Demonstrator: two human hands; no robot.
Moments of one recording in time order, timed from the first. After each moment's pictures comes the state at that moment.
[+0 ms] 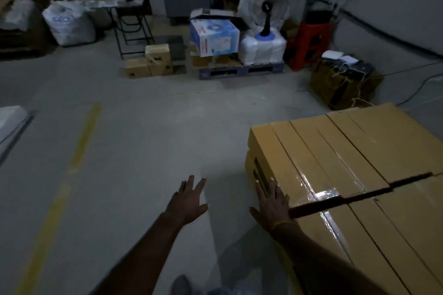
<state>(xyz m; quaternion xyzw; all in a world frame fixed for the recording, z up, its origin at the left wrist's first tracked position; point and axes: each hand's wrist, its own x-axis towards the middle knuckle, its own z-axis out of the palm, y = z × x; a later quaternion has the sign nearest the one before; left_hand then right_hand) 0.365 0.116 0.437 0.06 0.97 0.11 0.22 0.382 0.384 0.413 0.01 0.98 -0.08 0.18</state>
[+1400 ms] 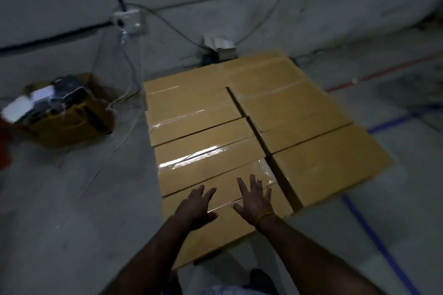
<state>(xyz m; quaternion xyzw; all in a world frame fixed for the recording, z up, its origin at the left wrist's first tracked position) -0.186 0.532 0.398 0.77 0.55 -0.19 0.26 0.015 0.517 0.367 0.70 0.65 -0.27 0.08</state>
